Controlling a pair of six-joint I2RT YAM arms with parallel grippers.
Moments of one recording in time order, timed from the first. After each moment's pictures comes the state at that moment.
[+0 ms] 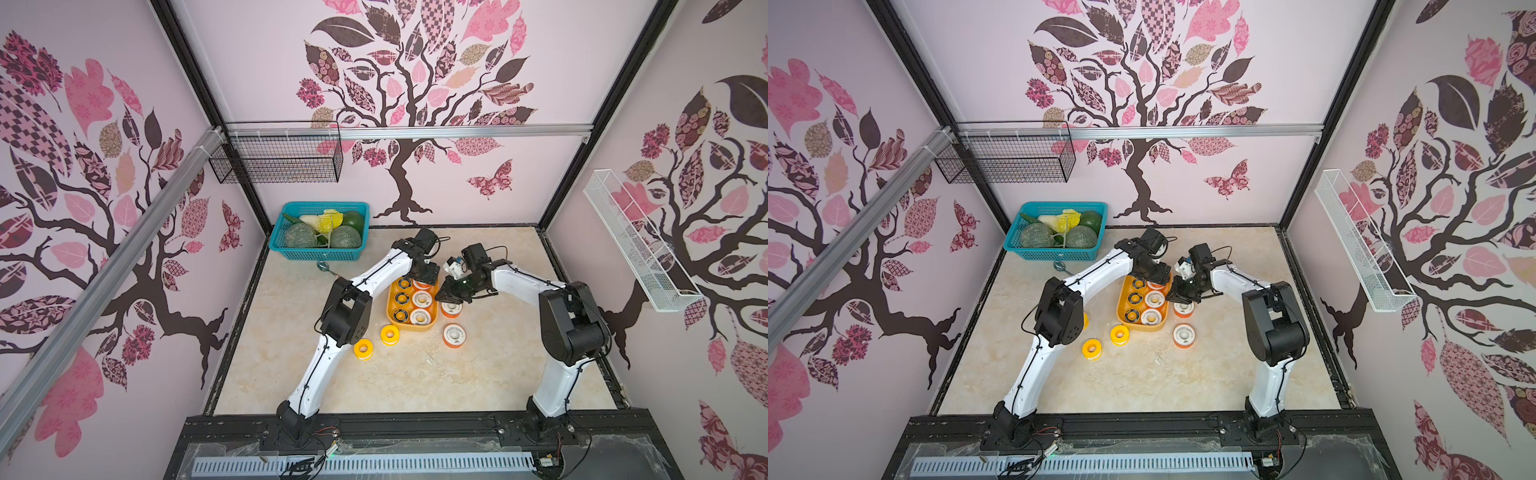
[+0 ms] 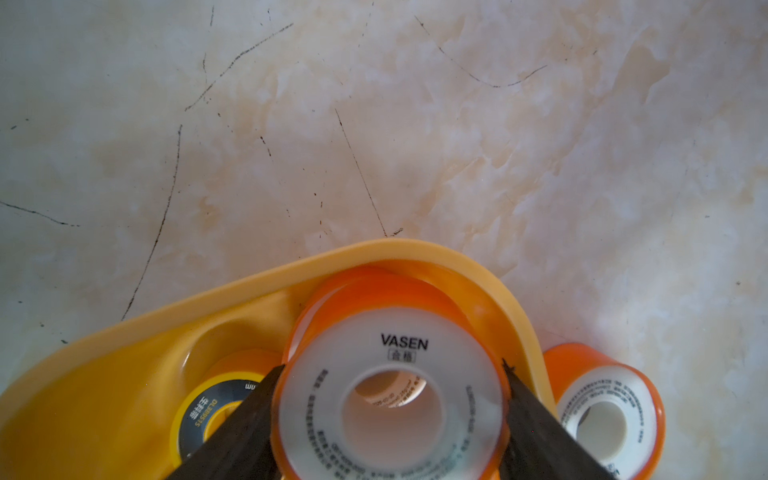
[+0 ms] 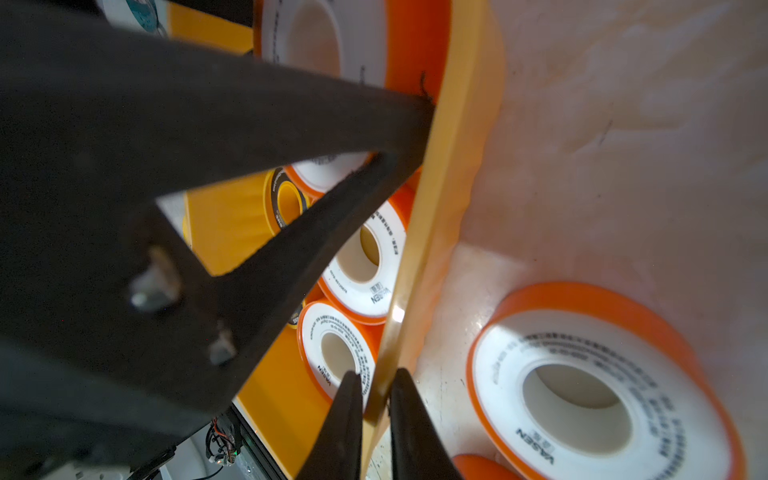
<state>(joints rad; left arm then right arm) -0.64 2.43 2.21 -0.88 0.04 -0.24 0.31 1.86 1.26 -0.56 -0.61 0.39</state>
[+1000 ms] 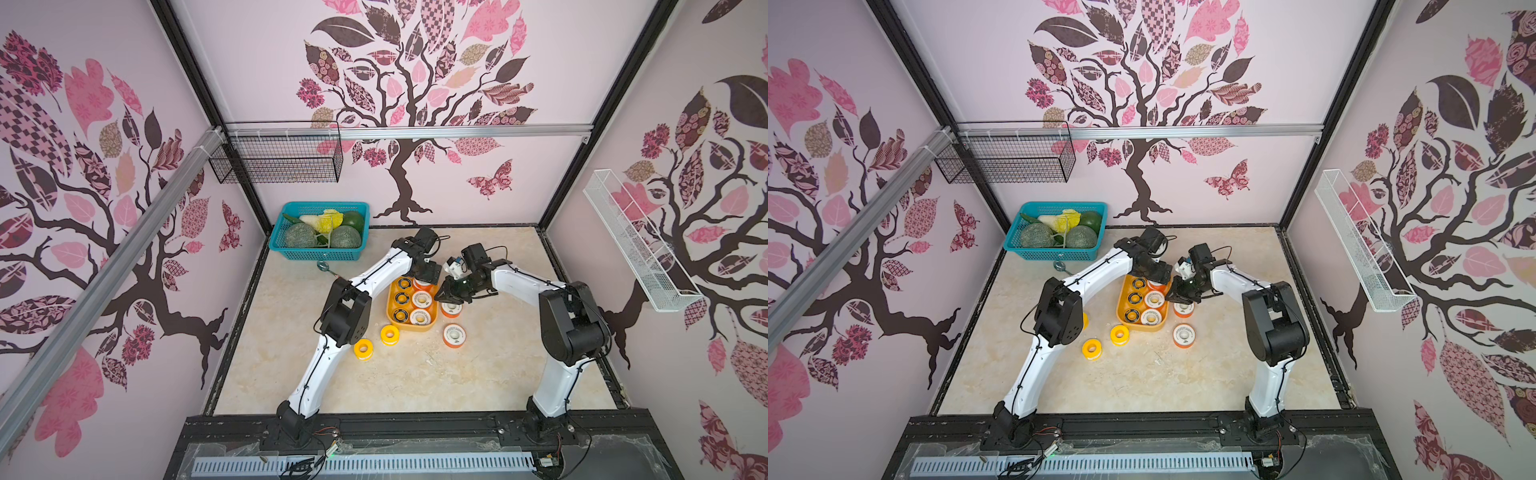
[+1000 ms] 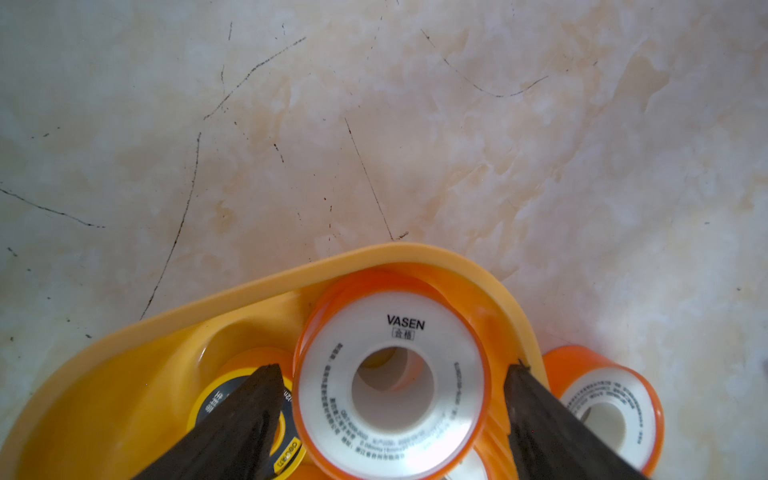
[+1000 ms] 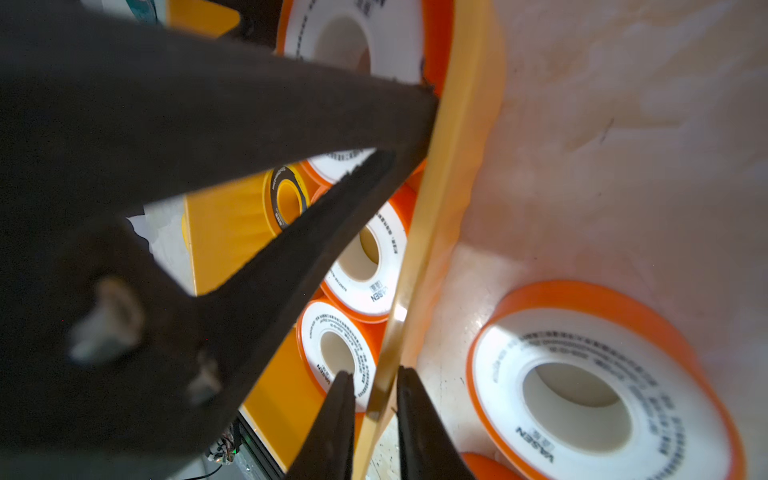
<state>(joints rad) -0.64 2.40 2.20 -0.88 0.03 -0.23 0.31 1.86 1.26 -0.57 -0.61 0.39</state>
